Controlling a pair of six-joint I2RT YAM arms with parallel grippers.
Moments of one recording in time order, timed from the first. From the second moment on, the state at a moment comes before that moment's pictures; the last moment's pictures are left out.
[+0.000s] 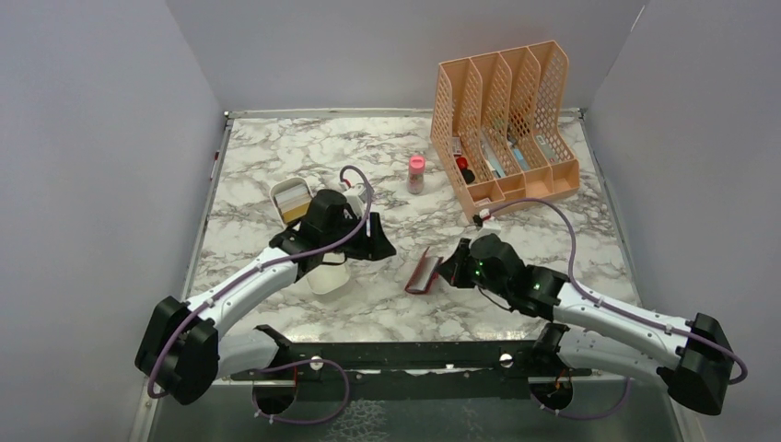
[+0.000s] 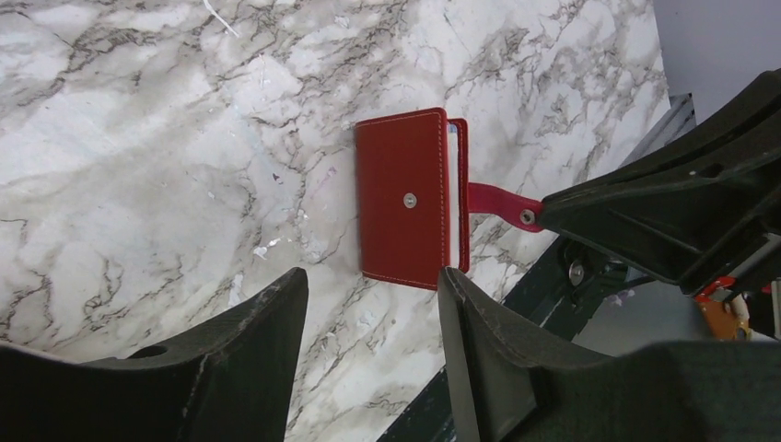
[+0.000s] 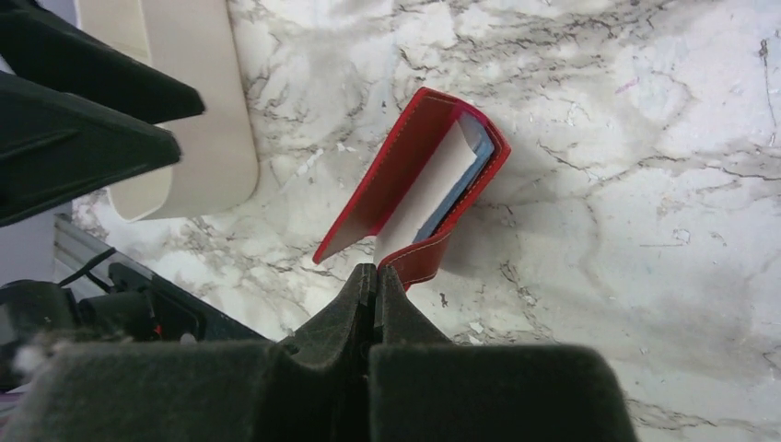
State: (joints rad) left arm -0.58 1.16 0.70 -0.16 0.41 -0.51; right arm 0.94 0.94 0.55 -0.23 0.22 0.85
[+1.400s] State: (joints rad) left arm -0.58 1.41 0.71 -0.09 0.49 -0.51; right arm 0.93 1.09 0.63 -0.08 0.11 0.76
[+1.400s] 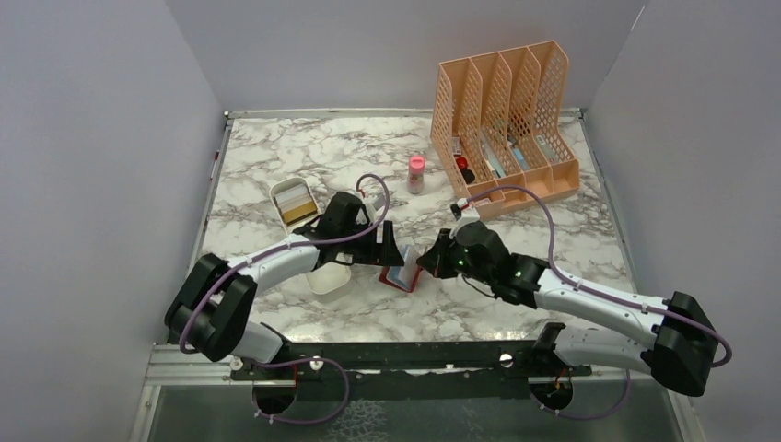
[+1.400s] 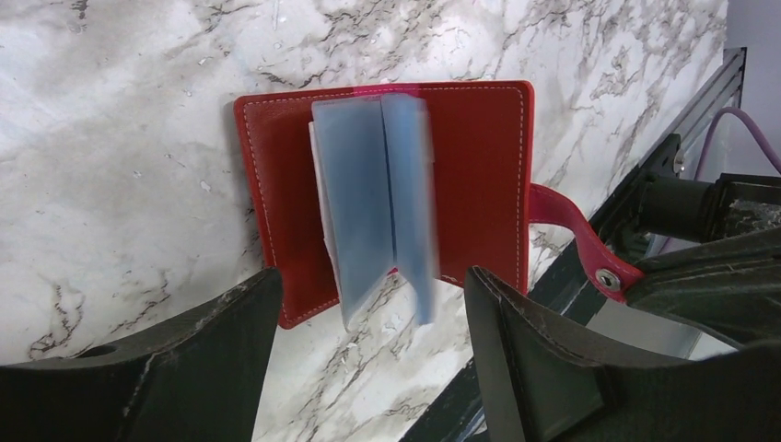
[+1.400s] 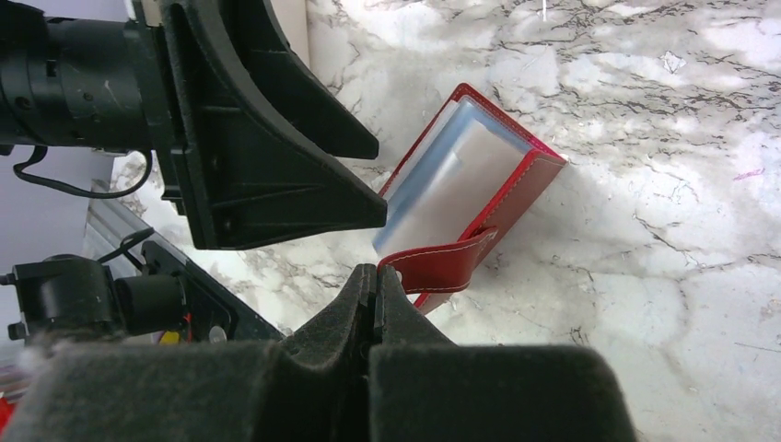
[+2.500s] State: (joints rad) left arm -0.59 1.50 0.73 -0.08 0.49 -0.50; right arm 0.91 0.88 0.40 -0.35 0.37 0.99
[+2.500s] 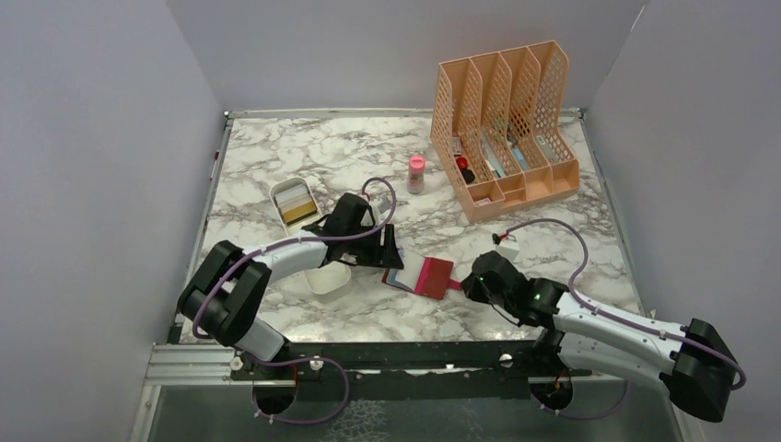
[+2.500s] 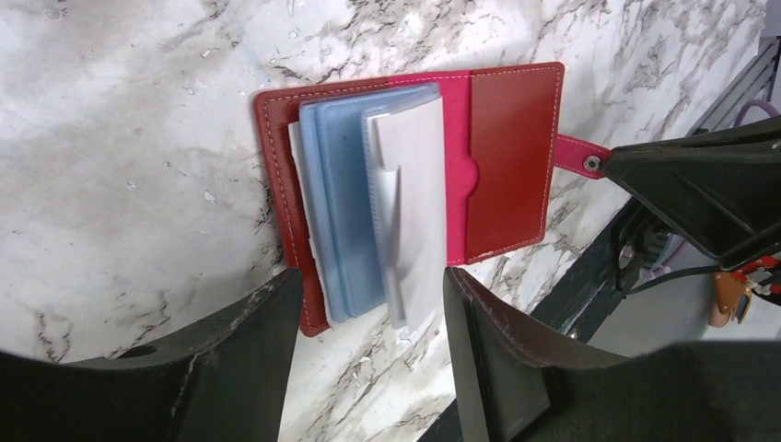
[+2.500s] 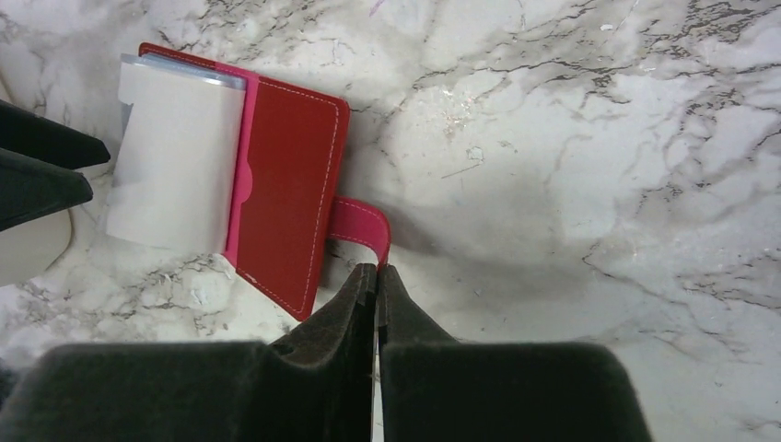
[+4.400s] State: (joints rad) left arm -0.61 1.44 0.67 0.01 0.46 -0.60; right arm 0.84 1.27 0.41 0.03 0.09 0.95
